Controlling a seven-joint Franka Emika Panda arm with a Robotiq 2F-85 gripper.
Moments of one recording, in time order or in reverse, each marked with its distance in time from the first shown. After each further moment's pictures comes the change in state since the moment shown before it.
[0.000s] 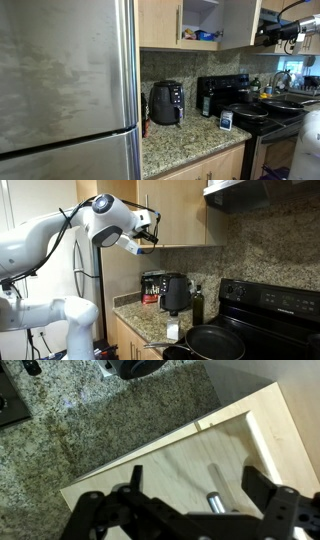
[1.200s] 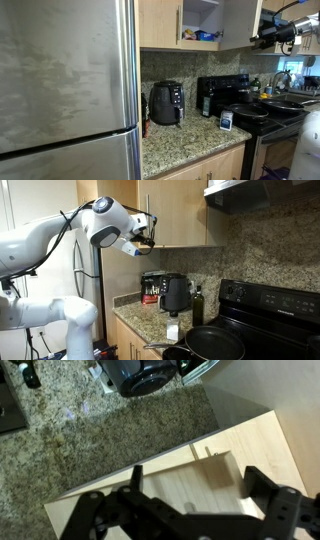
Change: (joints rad) arm -0.039 0.003 0.060 -0.042 -0.007 -0.033 -0.029
